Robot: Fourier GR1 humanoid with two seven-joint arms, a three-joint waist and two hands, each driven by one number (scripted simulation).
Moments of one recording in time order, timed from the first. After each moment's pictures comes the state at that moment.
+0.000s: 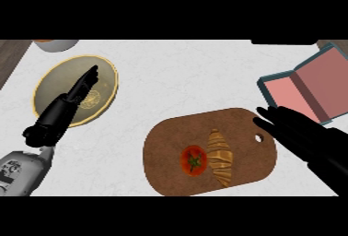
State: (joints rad) left arm -0.28 0.54 -0.29 -1.49 0.18 0.06 -0.11; right arm -0.17 -0.88 0.34 -2.19 0.32 0.33 0.30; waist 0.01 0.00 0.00
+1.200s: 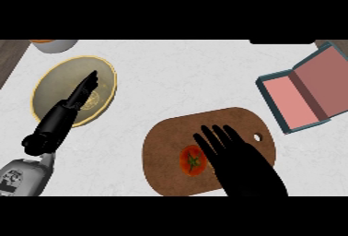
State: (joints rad) left arm -0.21 0.46 -0.21 -1.53 0.09 0.00 -0.10; right arm -0.38 -0.41 0.73 -2.07 0.61 0.61 0.88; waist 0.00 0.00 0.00
